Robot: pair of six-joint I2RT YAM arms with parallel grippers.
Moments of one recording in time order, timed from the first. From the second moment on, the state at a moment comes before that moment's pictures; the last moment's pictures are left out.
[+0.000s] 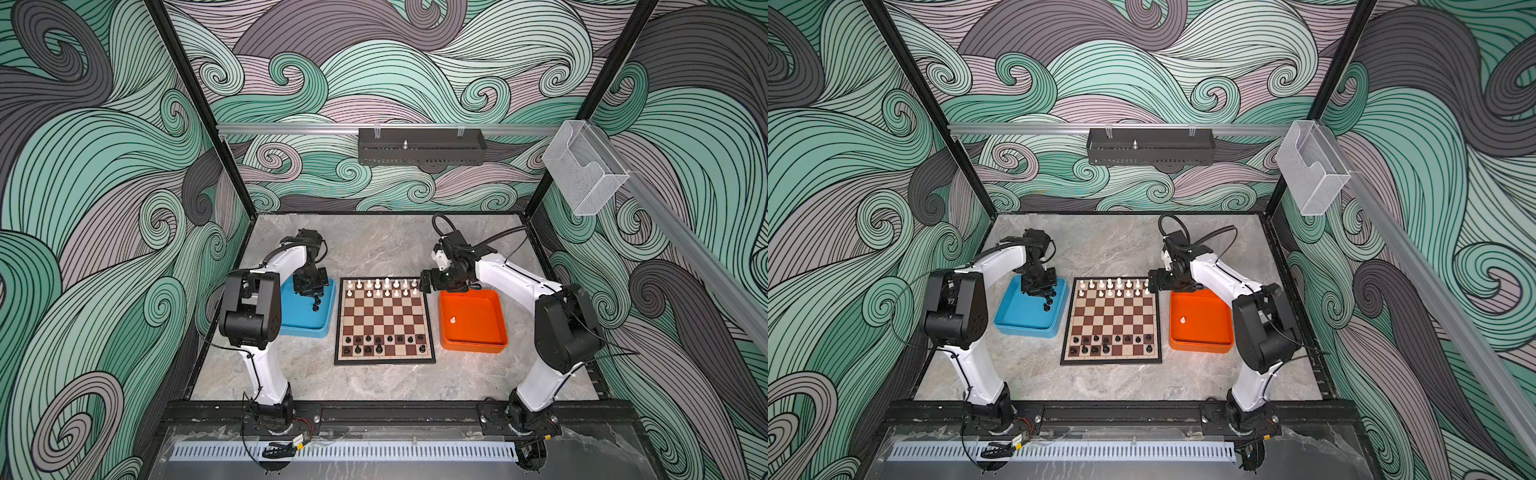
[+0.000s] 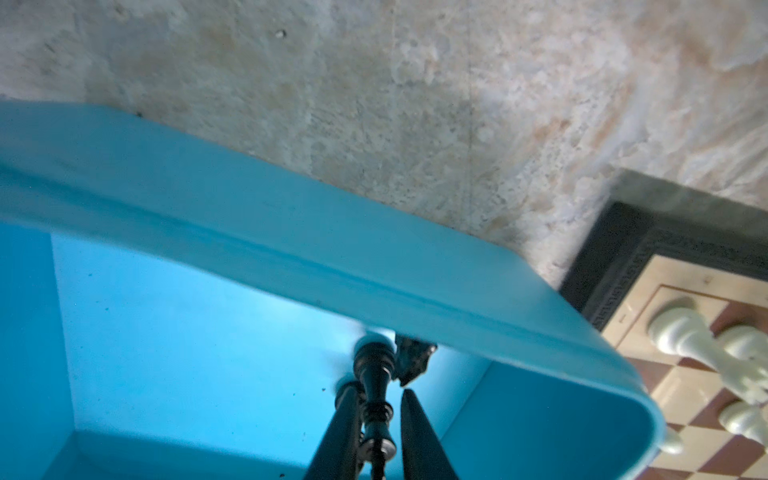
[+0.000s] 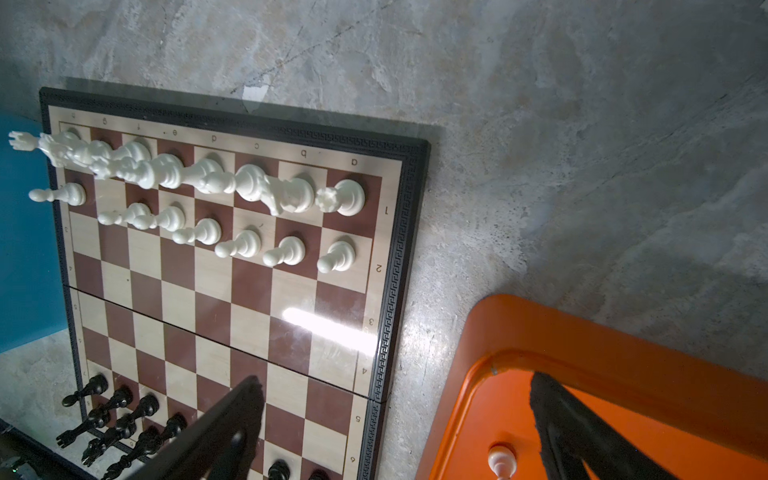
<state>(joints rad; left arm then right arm) -0.12 1.88 1.34 -0.98 0.00 -0.38 0.42 1.75 1.27 -0.74 -0.20 0.26</state>
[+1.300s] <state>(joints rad) -0.15 1.86 1.38 -1.11 -0.08 -0.34 0.41 1.75 1.27 -0.74 -0.21 0.26</state>
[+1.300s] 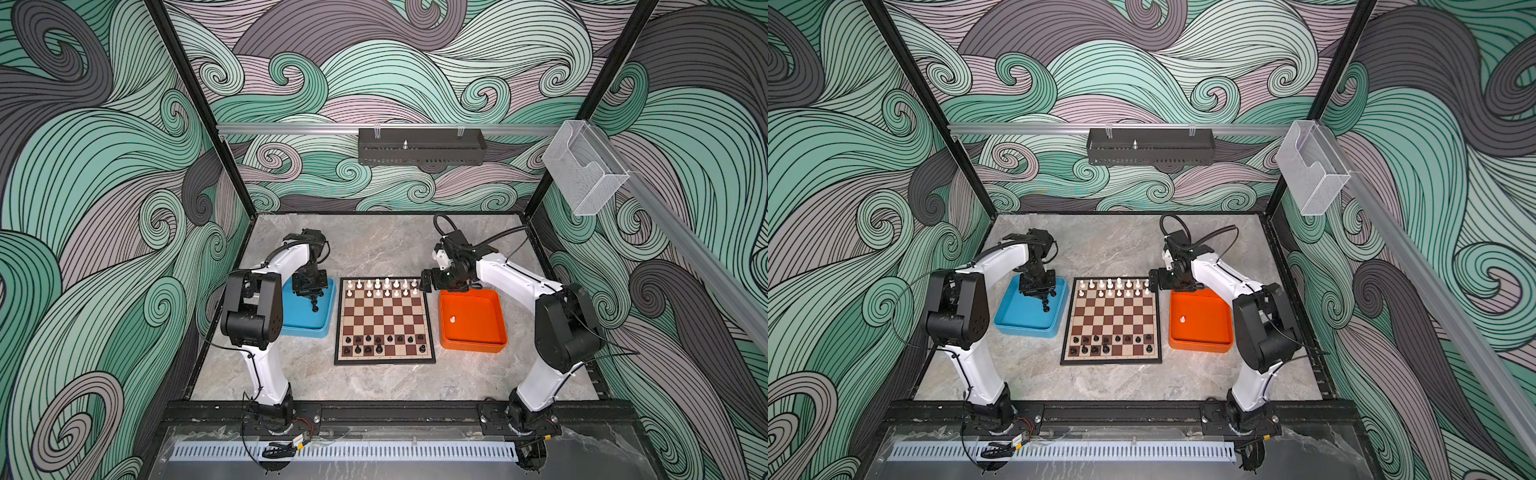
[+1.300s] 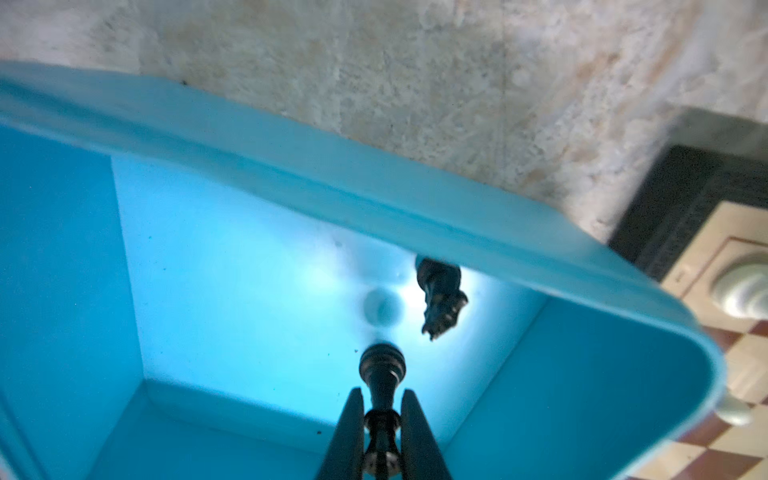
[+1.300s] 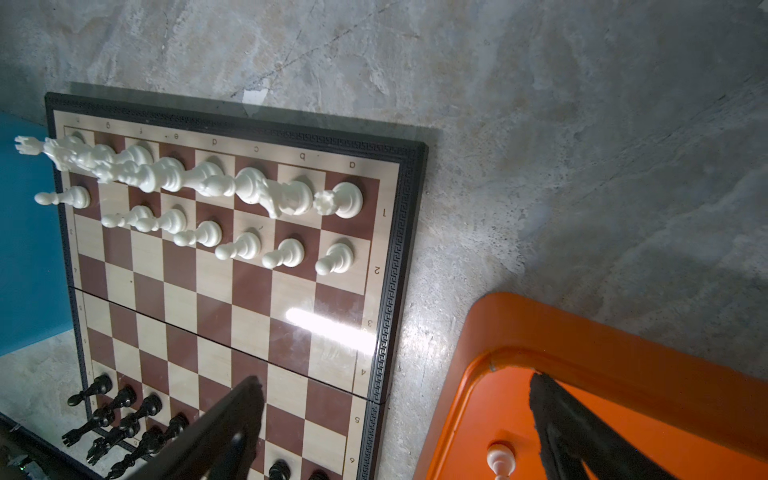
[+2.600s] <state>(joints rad) -0.79 1.80 1.56 -1.24 -0.01 -0.43 0.25 1.61 1.22 -0.75 -0.22 0.26</state>
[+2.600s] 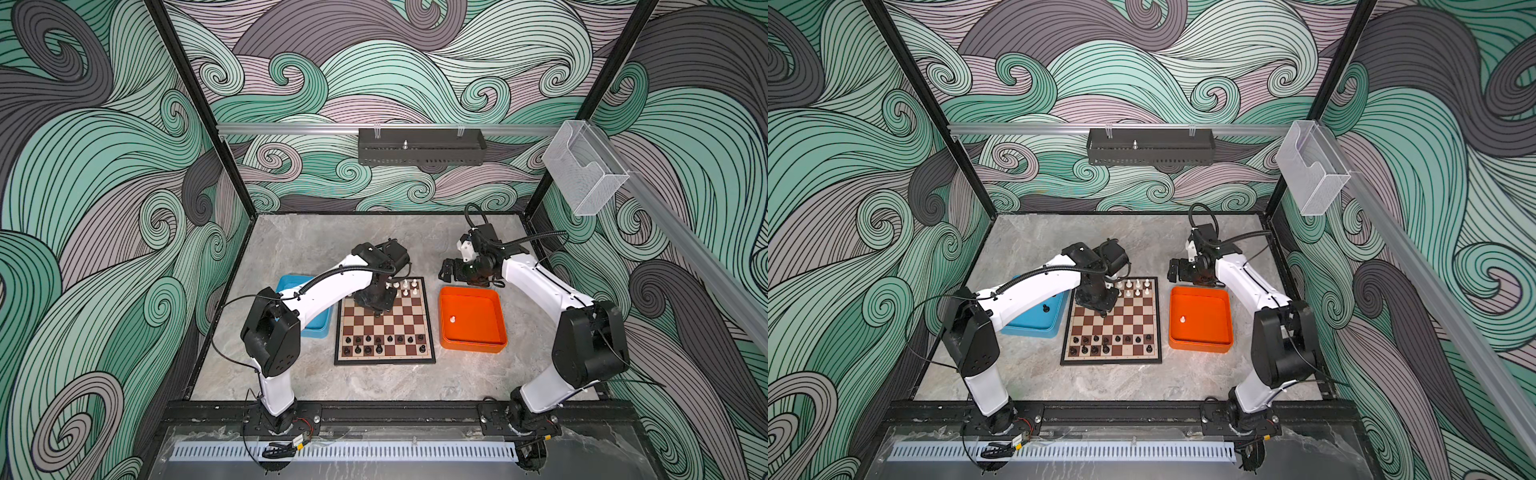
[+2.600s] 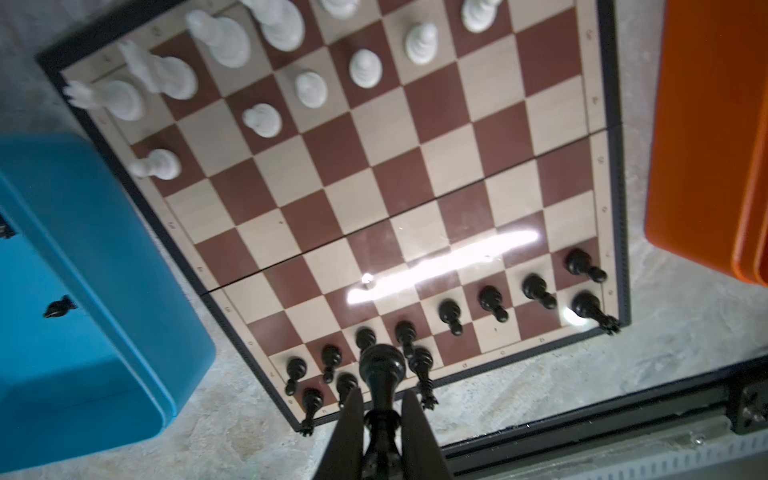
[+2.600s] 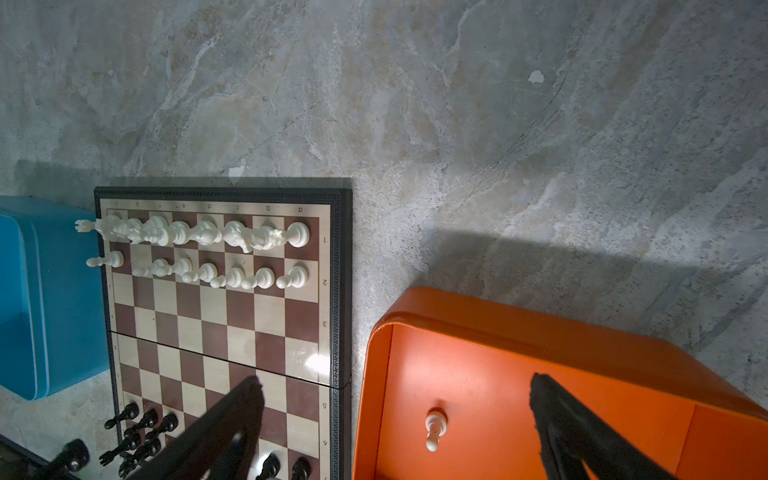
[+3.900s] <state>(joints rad) -0.93 1.89 1.45 -1.18 0.12 -0.45 0.21 1.57 1.18 -0.76 -0.22 0.24</state>
